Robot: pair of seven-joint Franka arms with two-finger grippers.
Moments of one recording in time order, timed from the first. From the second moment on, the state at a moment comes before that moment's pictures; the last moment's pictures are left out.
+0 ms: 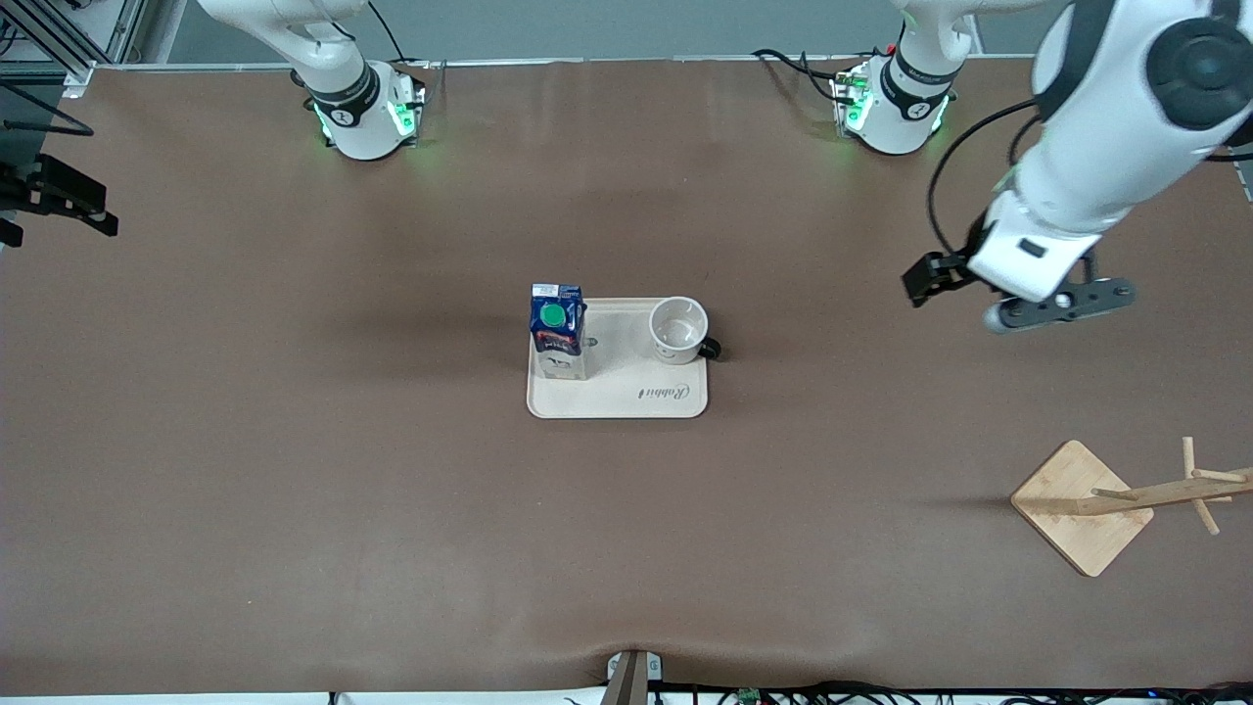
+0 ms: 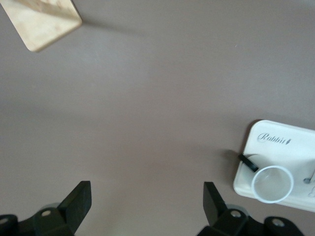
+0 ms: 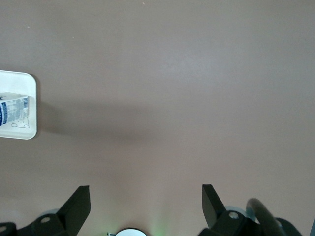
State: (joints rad) left arm 0.03 0.06 -0.36 -1.74 0.03 1.77 -0.58; right arm 0.05 0.03 -0.12 -1.44 -0.01 1.40 -0.18
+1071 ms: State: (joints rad) left arm -0.16 0.33 -0.54 -1.88 0.13 2.16 -1.39; right arm 0.03 0.10 -0.13 -1.44 -0.02 1.41 -0.19
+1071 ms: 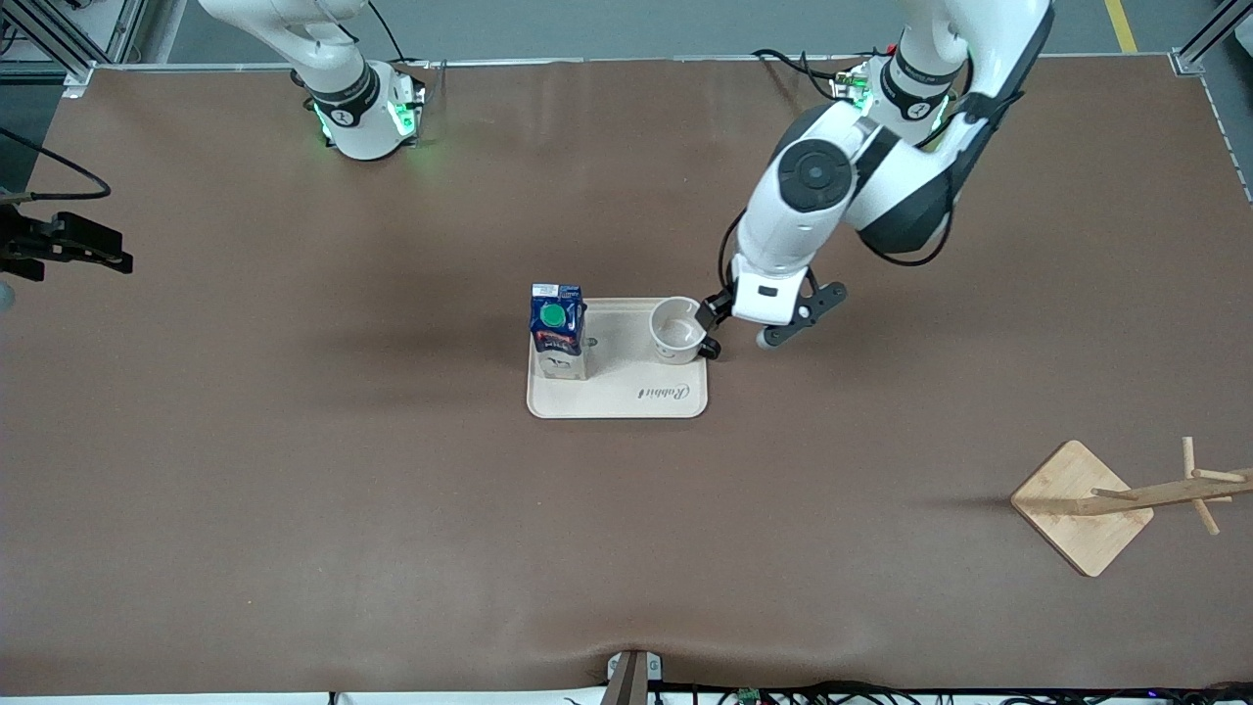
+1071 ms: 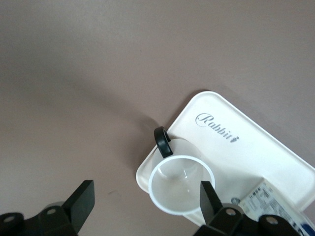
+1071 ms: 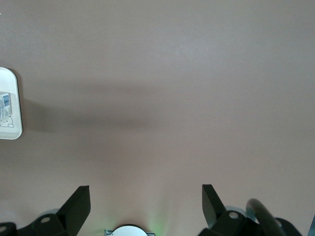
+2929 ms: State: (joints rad) left arm -0.27 0.58 -0.53 -1.80 0.24 2.24 -1.79; right arm 0.12 0.21 -0.11 -1.45 0.12 1.47 -0.04
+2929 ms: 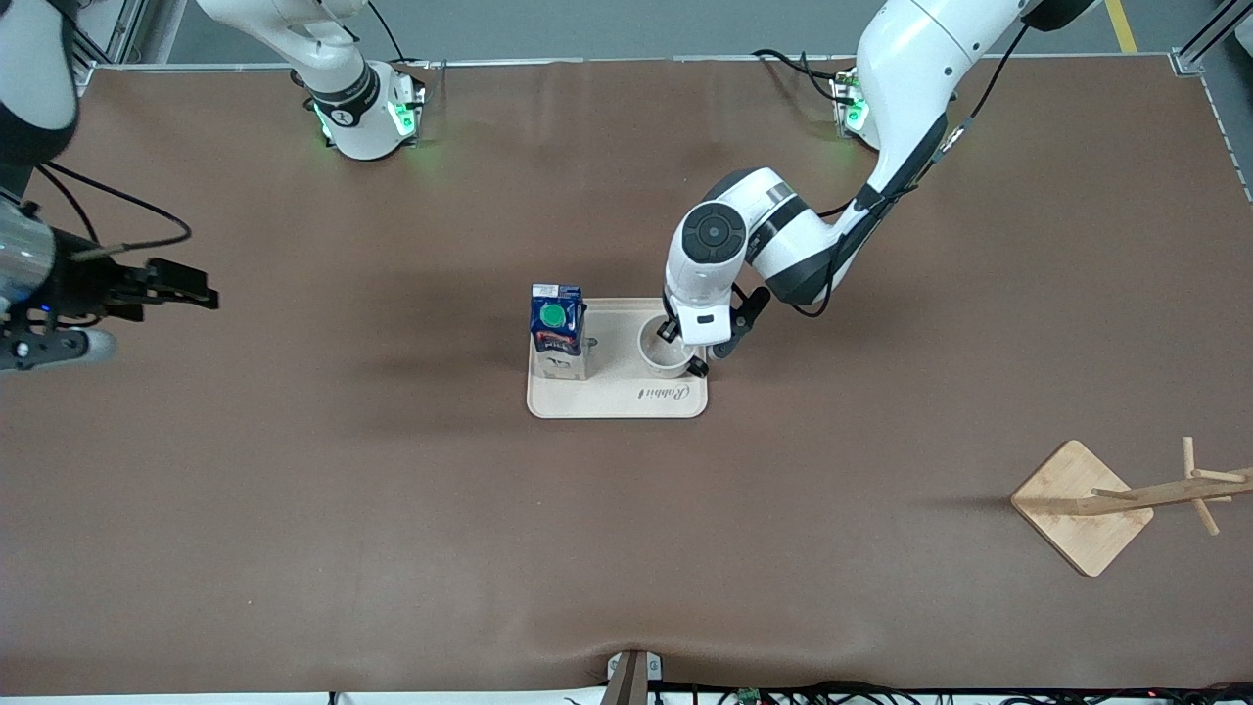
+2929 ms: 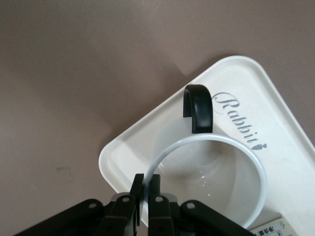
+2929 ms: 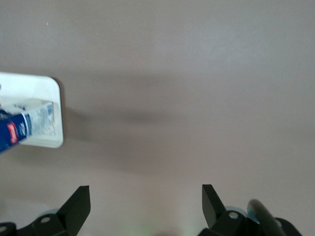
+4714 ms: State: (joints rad) left arm 0.11 0.33 -0.53 -1.54 0.26 1.87 -0.77; right arm 0.71 0.37 -0.10 -1.68 0.26 1.93 0.57
